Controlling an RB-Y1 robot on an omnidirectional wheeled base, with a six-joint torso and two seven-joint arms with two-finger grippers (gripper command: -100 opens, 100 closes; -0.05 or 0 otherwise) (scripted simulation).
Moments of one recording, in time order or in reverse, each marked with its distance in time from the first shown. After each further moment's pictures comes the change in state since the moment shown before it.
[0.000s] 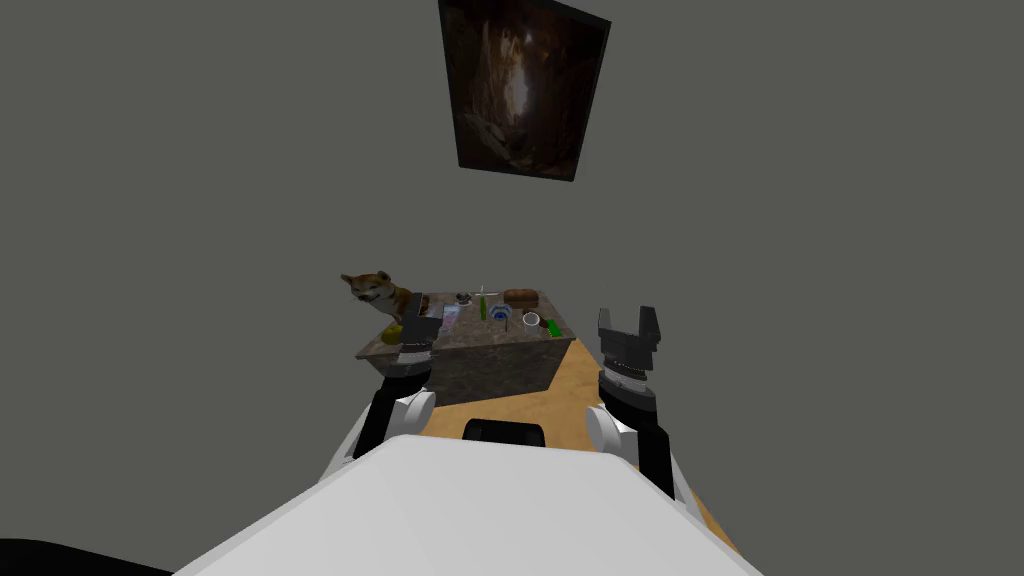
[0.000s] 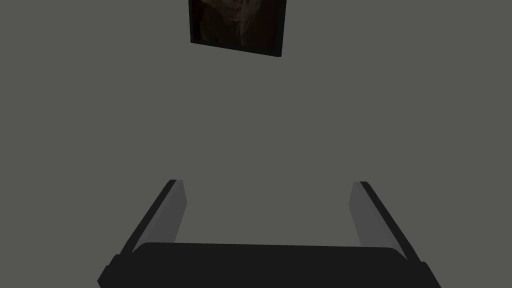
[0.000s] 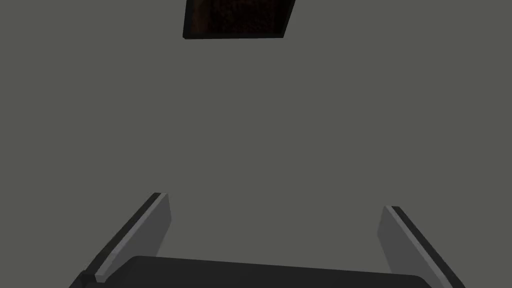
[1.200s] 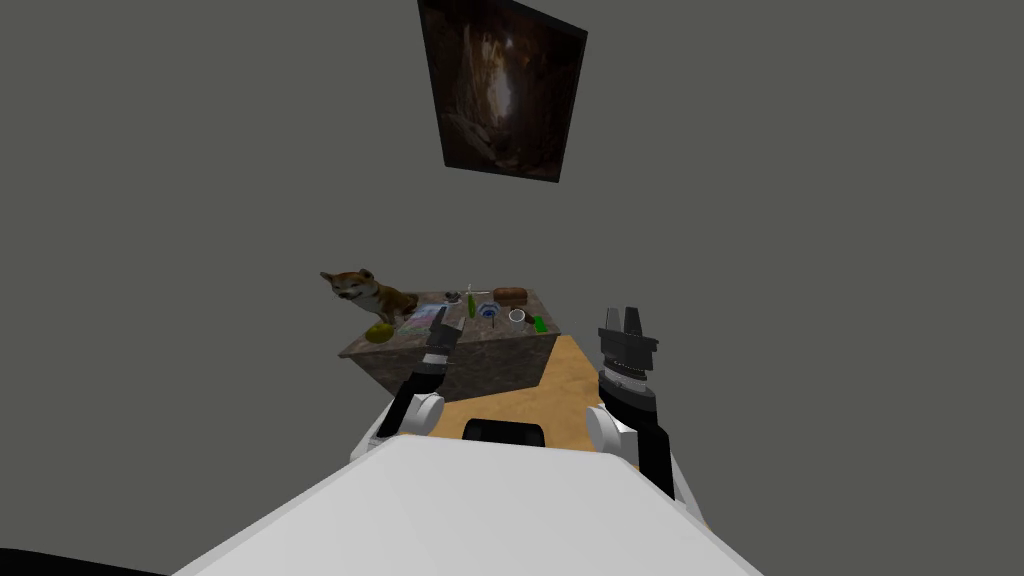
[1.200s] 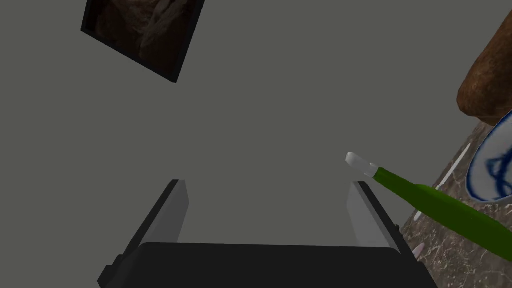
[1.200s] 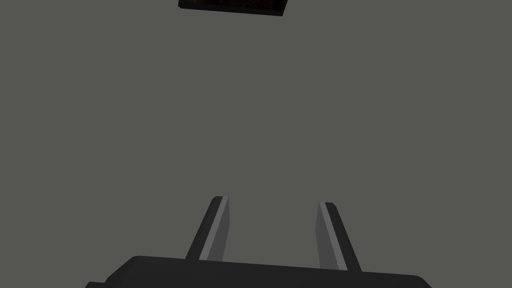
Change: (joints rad) left arm -0.069 0.141 -0.115 0.211 0.208 0.067 0.178; right arm 0.000 0.000 0.000 0.000 0.000 0.000 0.000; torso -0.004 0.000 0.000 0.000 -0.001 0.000
